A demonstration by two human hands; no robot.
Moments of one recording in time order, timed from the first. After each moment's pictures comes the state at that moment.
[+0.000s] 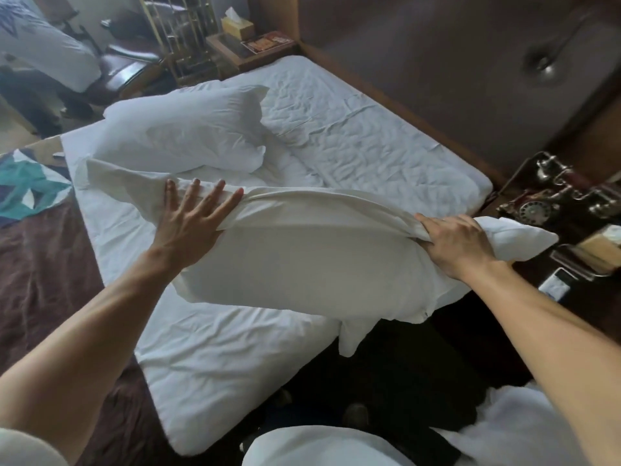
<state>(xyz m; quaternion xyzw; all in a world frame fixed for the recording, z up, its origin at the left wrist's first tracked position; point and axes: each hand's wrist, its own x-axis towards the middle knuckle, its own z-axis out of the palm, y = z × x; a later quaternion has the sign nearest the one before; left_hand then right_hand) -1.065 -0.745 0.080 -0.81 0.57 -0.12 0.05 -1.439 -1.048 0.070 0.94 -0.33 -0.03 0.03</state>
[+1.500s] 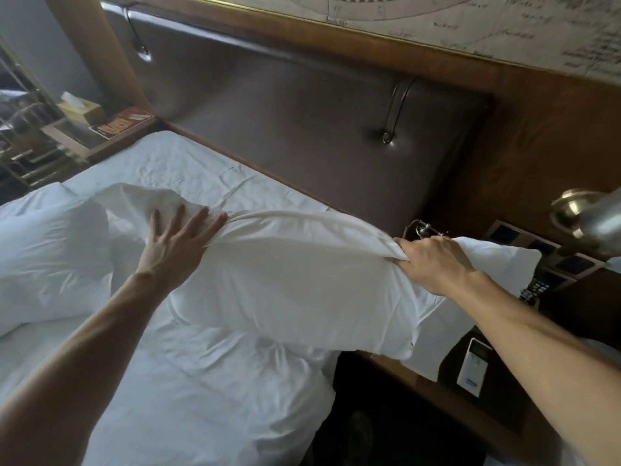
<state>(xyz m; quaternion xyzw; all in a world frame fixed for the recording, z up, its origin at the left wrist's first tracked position) -1.084 -1.249 0.098 -0.75 0.65 -0.09 0.04 -1.517 -1.421 0.098 0.91 -0.40 -0.07 0.07</state>
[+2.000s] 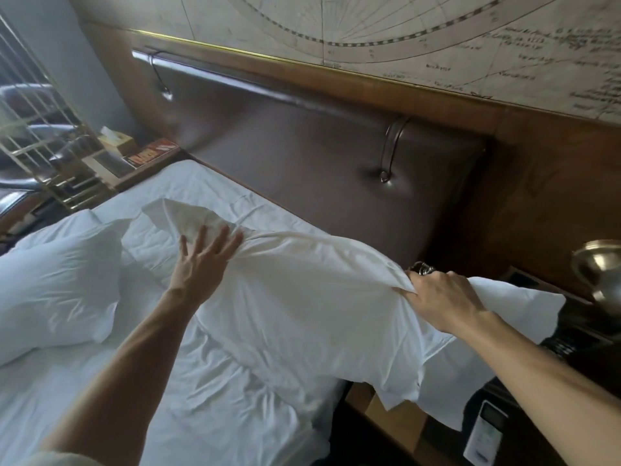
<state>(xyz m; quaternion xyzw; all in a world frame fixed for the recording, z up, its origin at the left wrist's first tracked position) -1.127 -1.346 0.093 -0.80 0.59 -0.07 0.08 -1.549 -1.499 0.089 0.91 -0.42 -0.03 0.03</state>
